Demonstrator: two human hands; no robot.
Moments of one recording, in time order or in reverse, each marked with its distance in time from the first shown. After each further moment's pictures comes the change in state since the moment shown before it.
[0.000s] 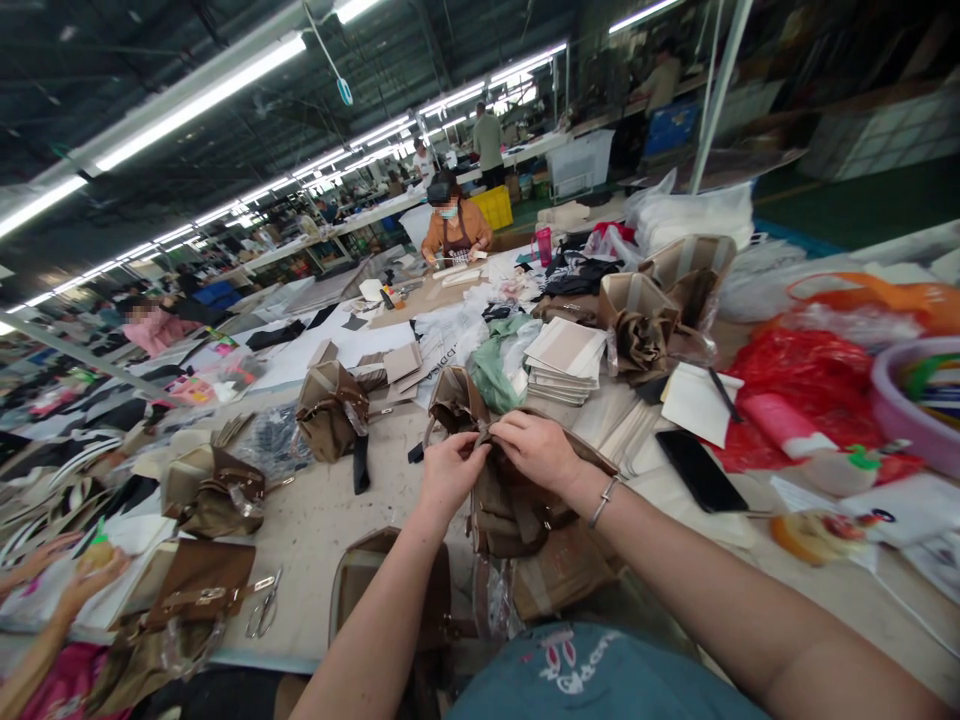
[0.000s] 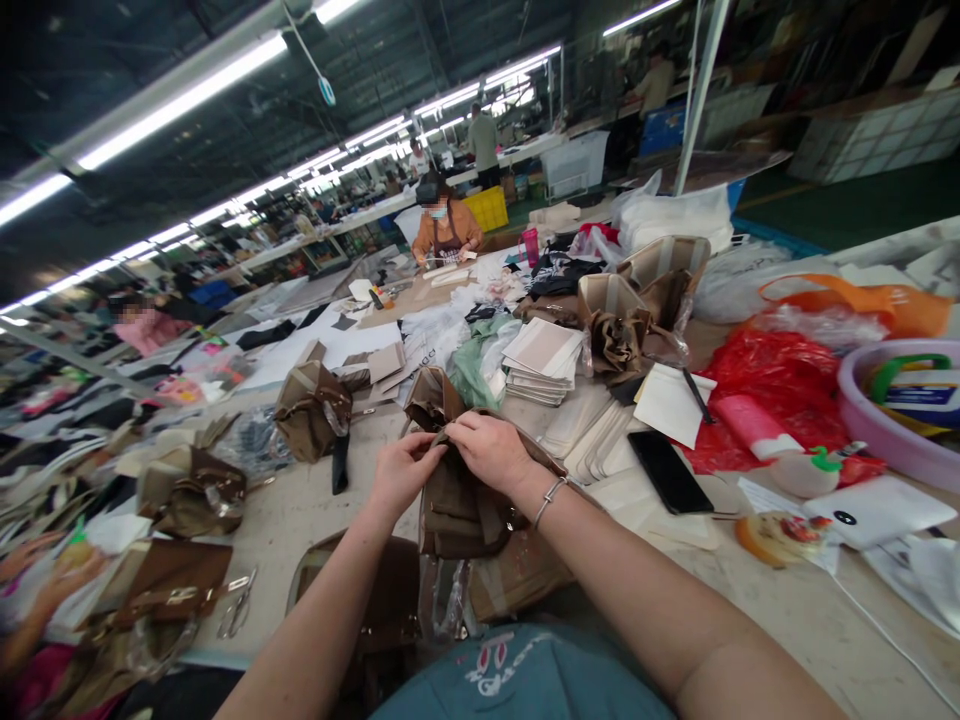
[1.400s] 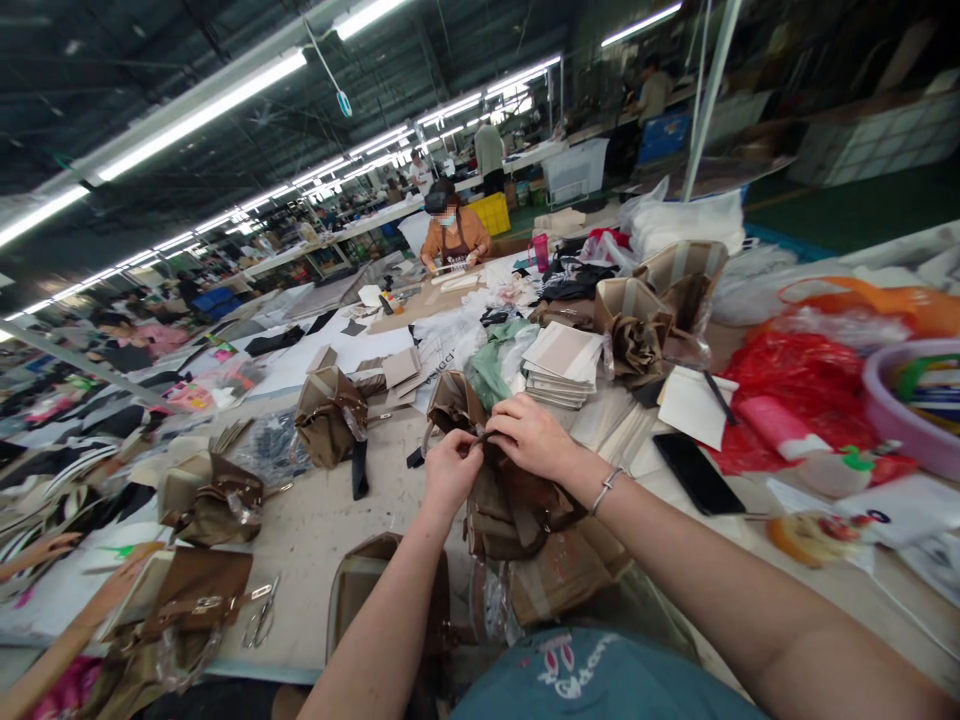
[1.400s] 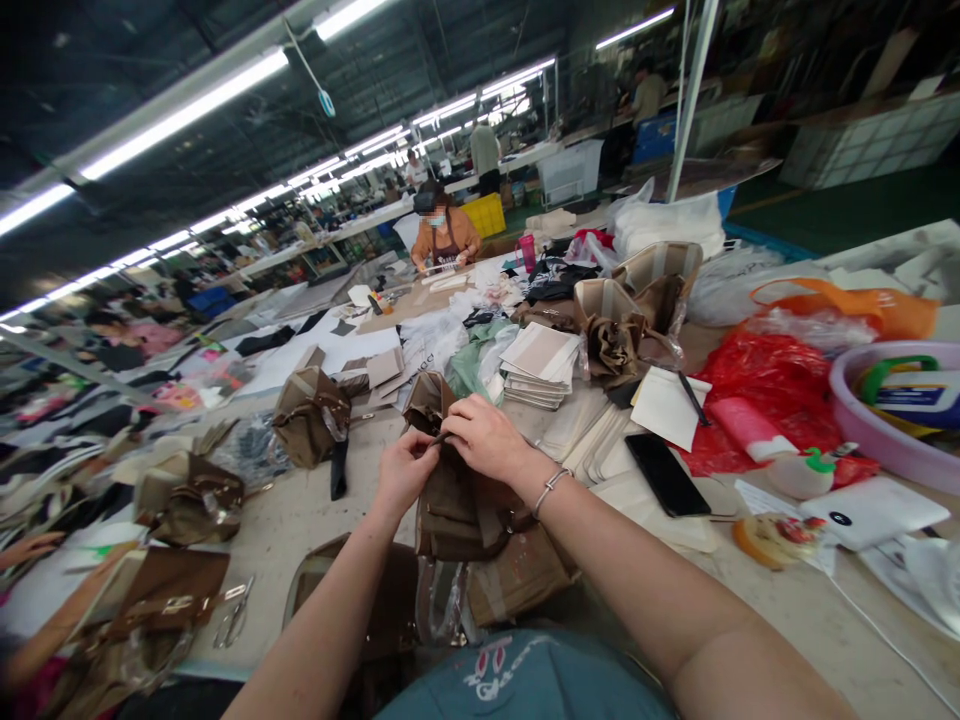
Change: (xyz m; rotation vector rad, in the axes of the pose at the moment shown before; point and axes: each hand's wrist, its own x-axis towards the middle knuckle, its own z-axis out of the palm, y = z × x) left_hand 0.005 -0.005 0.011 -0.001 0.049 -0.045; right_hand 0.017 0.009 -0.015 0.031 0.003 -0.142
